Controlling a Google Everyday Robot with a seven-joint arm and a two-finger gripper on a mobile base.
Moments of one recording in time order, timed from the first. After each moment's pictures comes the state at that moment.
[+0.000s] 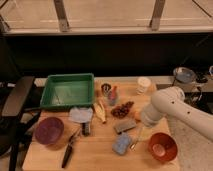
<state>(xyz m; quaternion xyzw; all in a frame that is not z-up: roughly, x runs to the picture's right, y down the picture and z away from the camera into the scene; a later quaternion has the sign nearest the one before) 0.183 0.206 0.736 -0.33 -0.09 0.09 0.94</state>
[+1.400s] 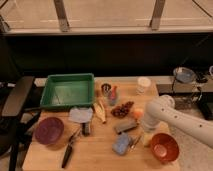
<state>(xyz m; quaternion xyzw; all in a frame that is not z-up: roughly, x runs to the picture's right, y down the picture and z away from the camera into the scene) 0.214 0.260 0.815 -0.36 -0.08 0.00 0.93</state>
